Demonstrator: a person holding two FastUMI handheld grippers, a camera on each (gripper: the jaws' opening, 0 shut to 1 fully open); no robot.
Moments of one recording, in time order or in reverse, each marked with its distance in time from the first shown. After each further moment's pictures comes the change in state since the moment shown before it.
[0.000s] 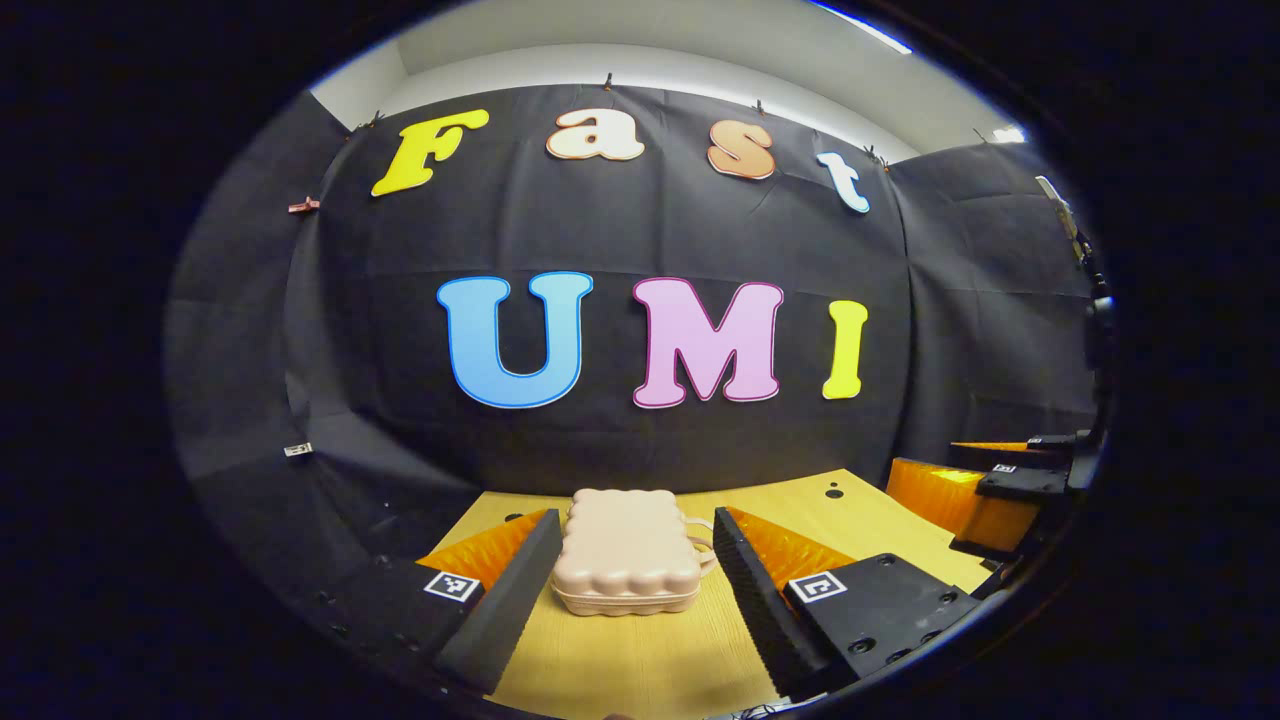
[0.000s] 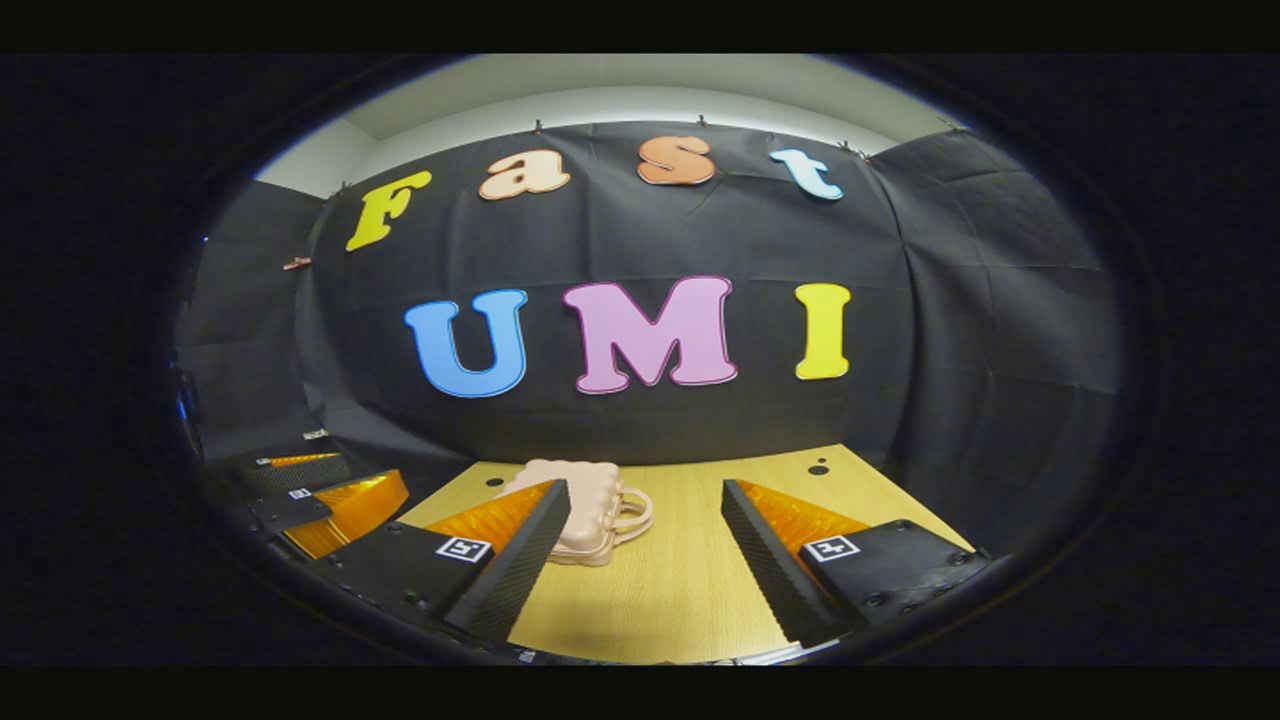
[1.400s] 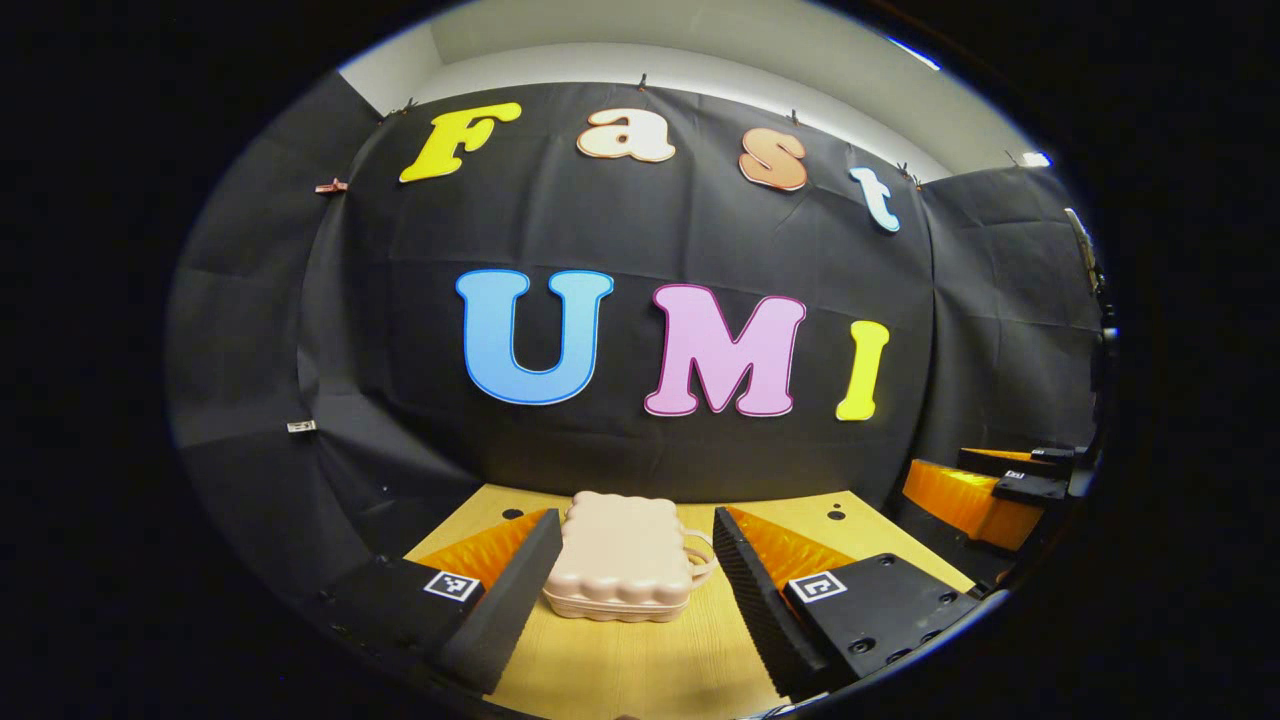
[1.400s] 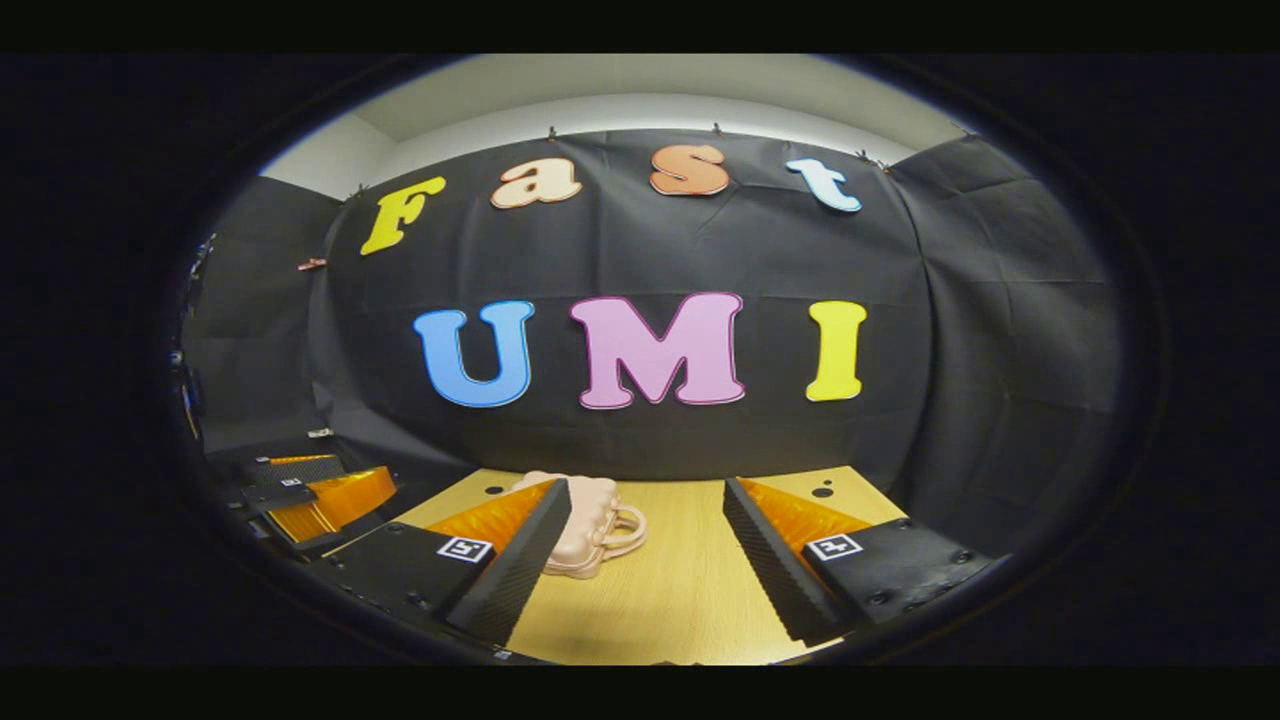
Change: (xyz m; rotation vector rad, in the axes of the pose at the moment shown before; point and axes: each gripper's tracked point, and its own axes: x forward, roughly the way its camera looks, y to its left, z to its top) left arm 0.015 -0.005 0.008 -0.077 -0.021 0.057; right arm 0.020 -0.016 0.024 -0.047 -0.033 0.067
